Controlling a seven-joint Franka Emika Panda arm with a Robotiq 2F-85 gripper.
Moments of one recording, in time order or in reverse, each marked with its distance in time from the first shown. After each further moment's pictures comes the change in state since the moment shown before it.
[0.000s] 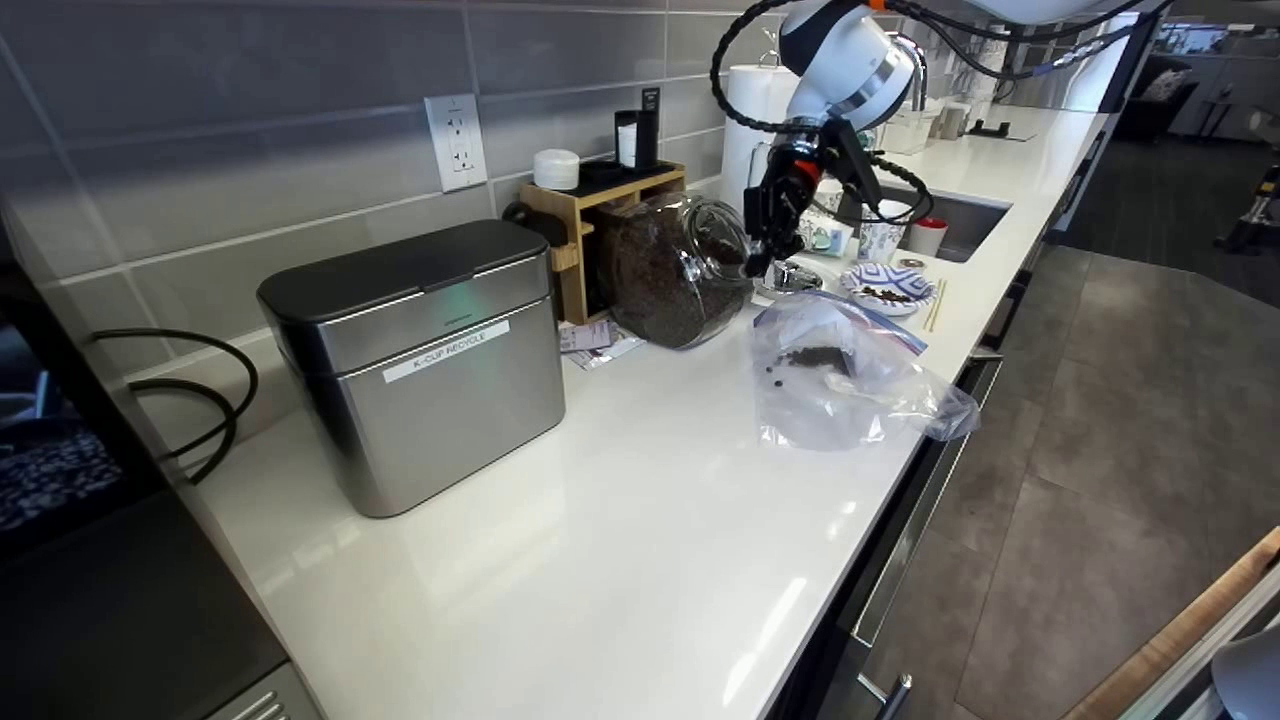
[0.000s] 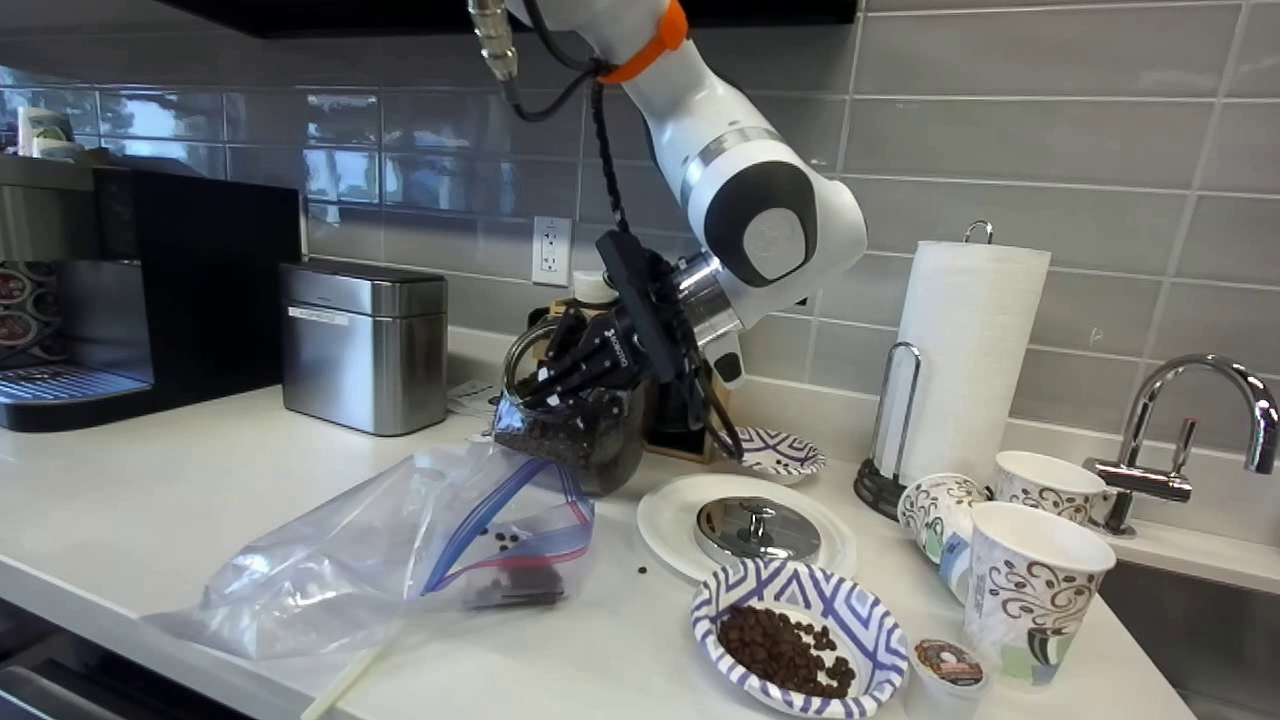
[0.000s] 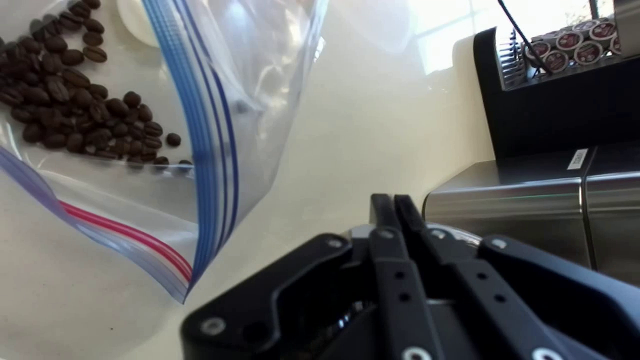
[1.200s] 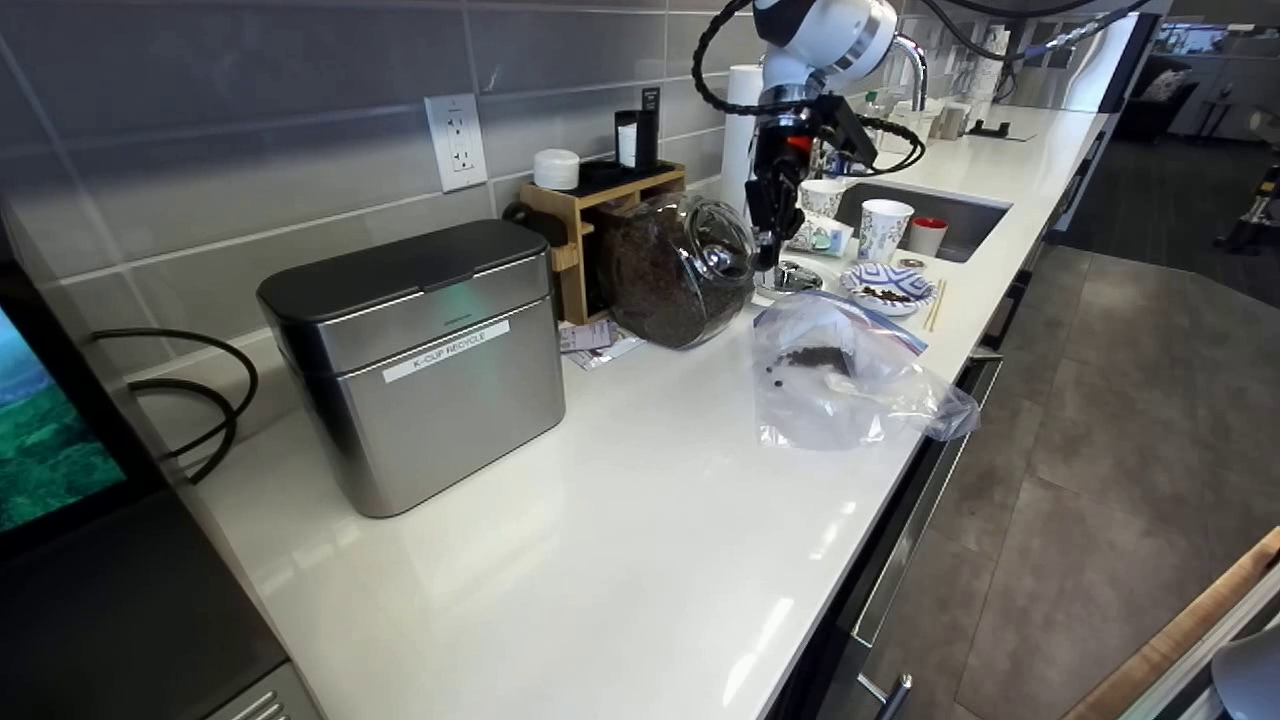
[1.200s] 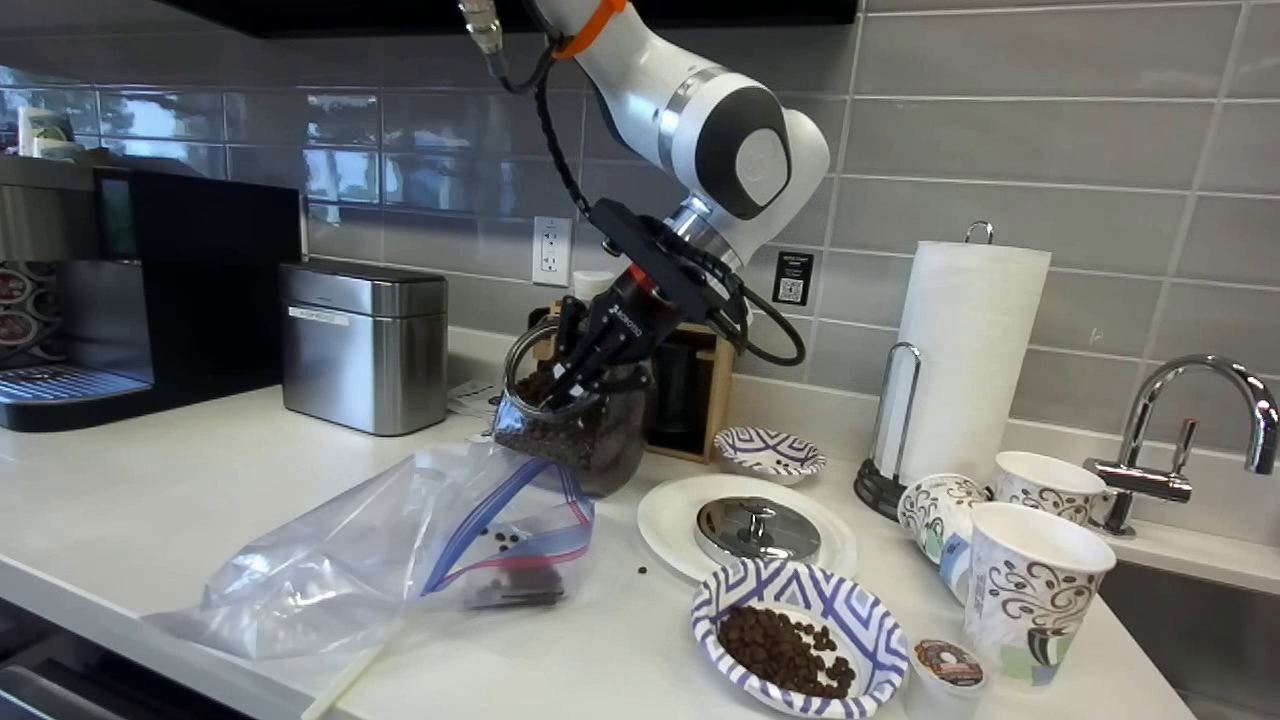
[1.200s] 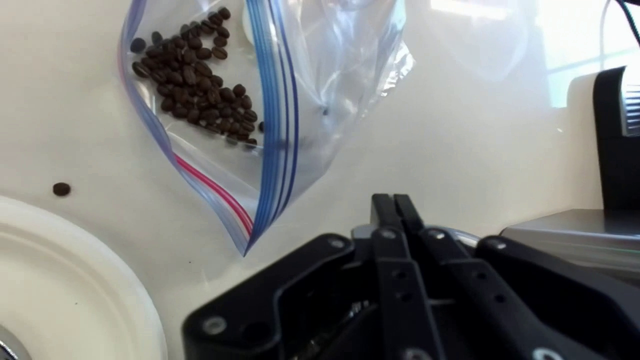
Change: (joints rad) arm 0.061 -0.021 0.010 0.093 -0.271 -0.004 -0.002
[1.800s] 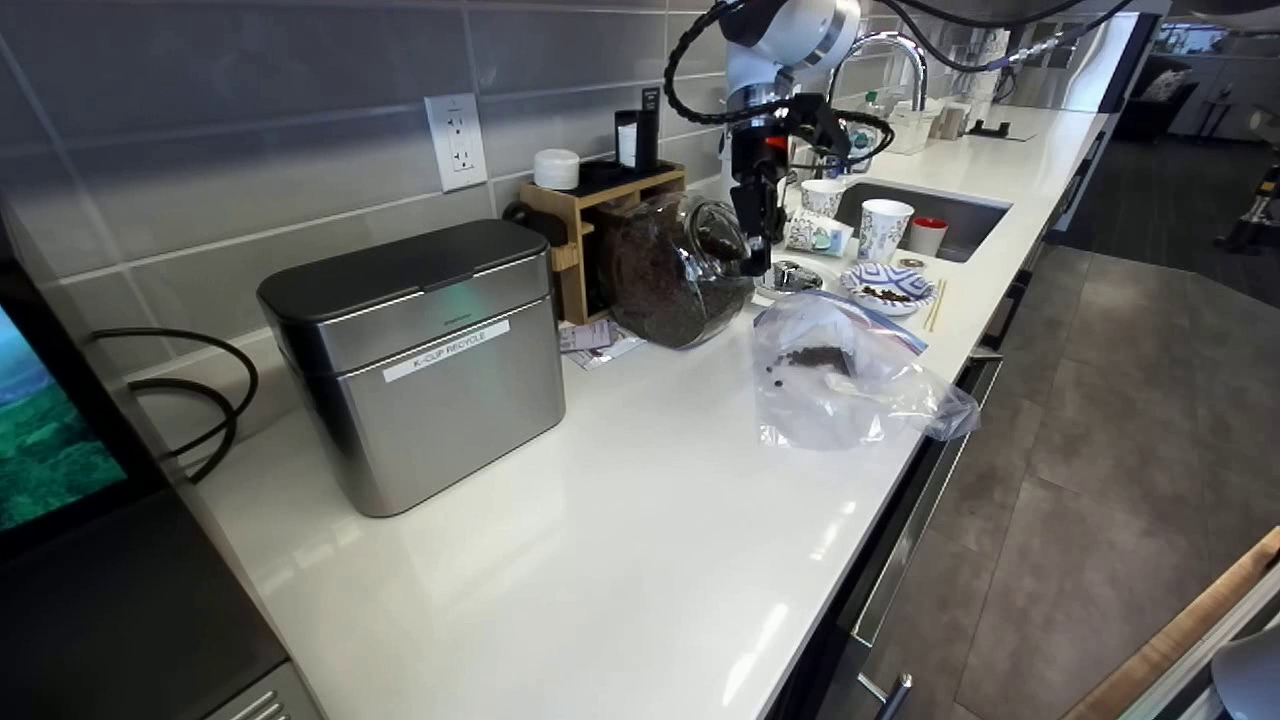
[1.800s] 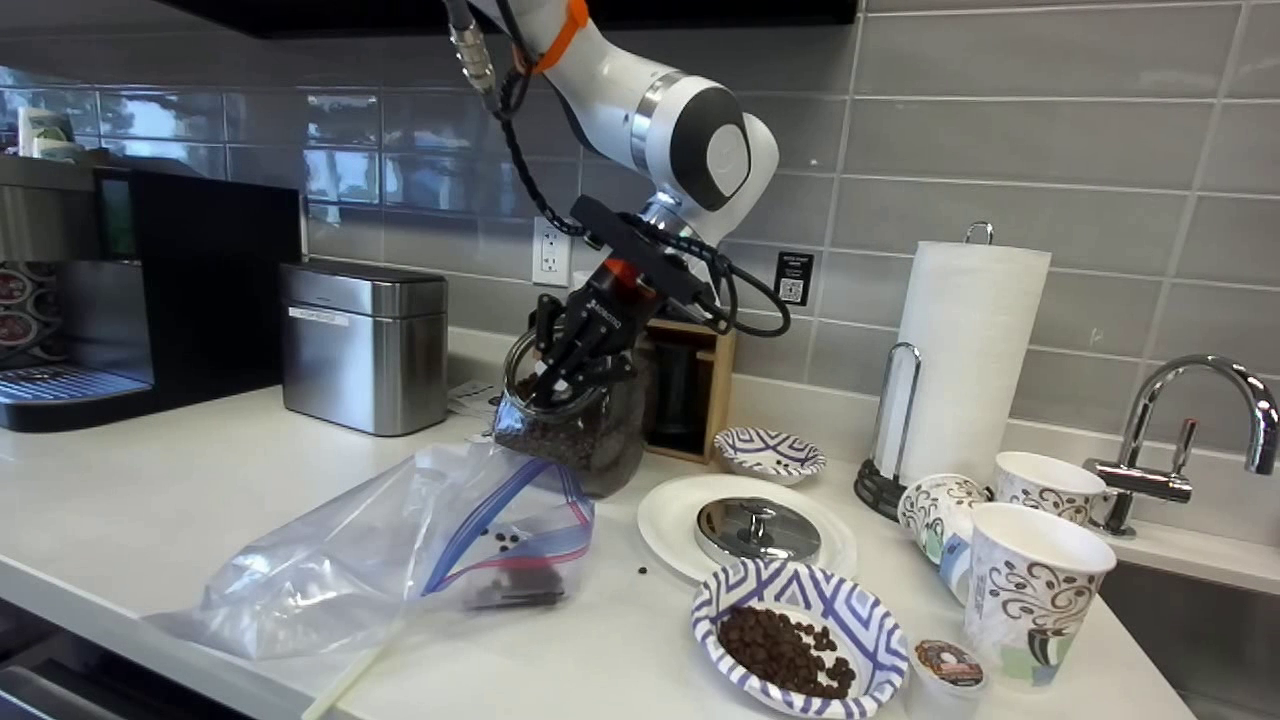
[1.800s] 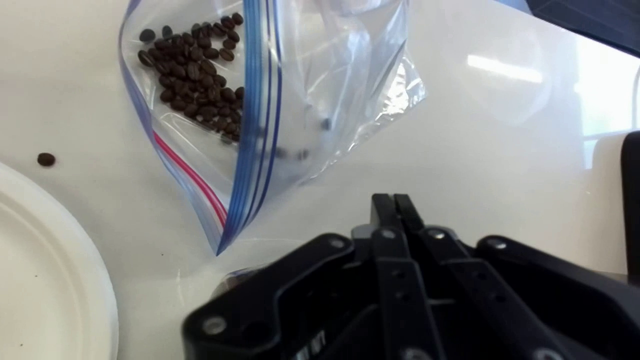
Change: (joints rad) arm 0.055 0.061 0.031 0.115 -0.114 -0.087 -0.022
